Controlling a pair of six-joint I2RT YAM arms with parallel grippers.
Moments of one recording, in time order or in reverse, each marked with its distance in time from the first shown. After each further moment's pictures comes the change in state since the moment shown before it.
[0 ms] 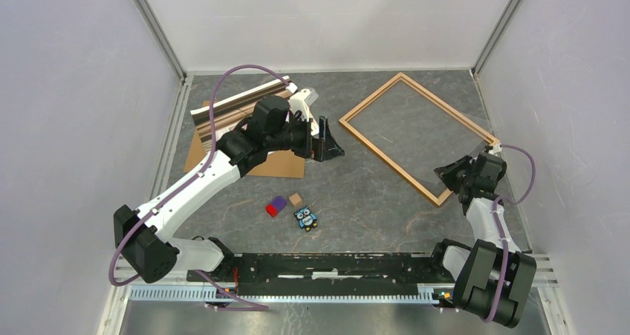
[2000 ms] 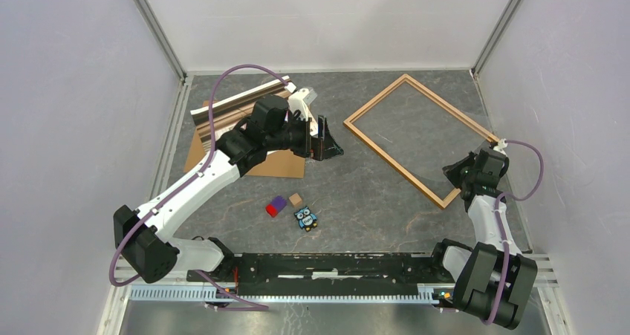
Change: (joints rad) left arm 0.007 0.000 0.000 -0.004 -0.005 0.000; right arm 0.006 -0.009 0.055 -0.063 0.127 -0.053
